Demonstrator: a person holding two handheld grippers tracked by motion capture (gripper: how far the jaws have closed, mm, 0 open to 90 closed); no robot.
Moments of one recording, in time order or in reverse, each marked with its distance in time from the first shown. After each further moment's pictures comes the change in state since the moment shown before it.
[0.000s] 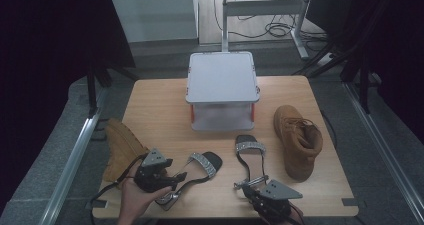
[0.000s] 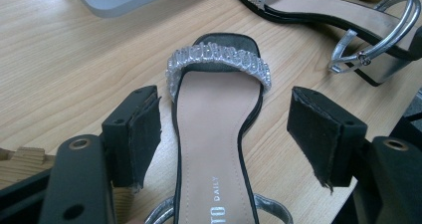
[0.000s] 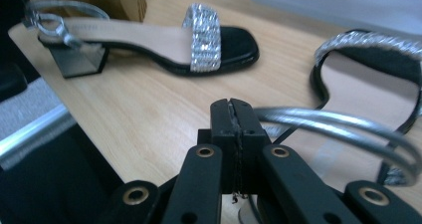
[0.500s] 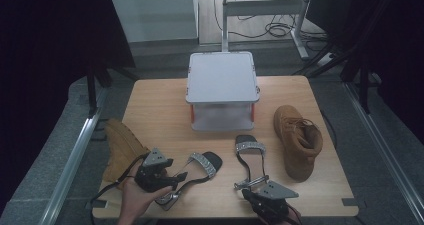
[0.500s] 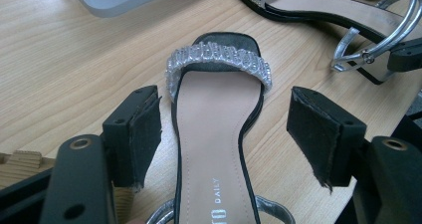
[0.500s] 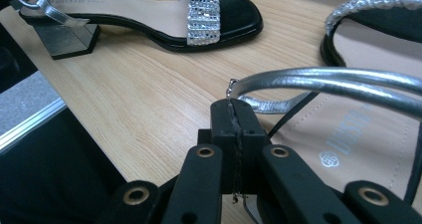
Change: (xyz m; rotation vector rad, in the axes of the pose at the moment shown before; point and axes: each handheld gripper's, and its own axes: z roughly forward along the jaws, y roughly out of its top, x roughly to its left) left arm 0.001 0.000 0.002 0.005 0.001 0.007; right arm -0.005 -0.014 0.011 0.042 0.008 0.027
